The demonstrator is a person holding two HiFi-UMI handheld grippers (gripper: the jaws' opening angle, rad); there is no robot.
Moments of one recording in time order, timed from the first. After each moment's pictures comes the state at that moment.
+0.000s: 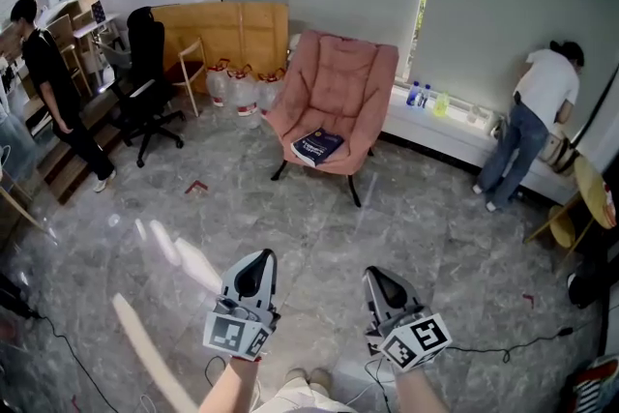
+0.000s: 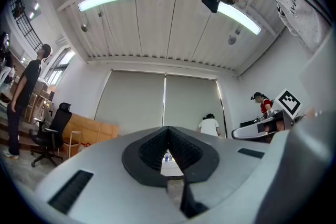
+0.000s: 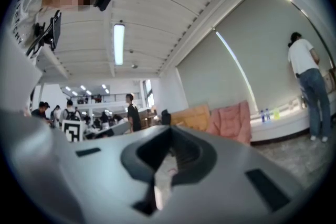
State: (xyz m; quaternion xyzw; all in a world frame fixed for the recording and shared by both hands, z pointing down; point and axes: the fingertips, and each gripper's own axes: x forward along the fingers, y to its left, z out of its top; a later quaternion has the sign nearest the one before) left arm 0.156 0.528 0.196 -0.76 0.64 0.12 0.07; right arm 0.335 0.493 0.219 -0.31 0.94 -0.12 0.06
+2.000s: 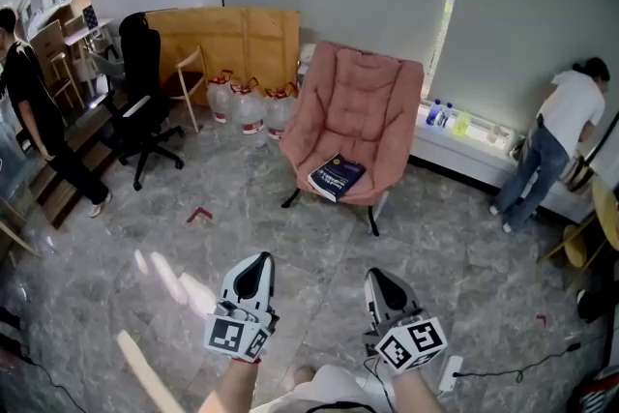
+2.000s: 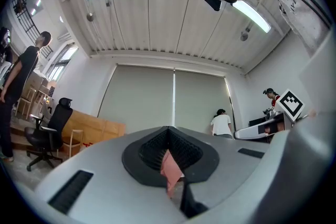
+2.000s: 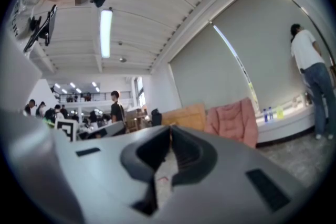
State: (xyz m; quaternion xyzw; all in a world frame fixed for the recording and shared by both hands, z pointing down) left arm -0.011 0.368 0.221 -0.75 0.64 0.11 0.05; right arm 0.182 0.328 0.245 -0.35 0.93 -0.12 0.05
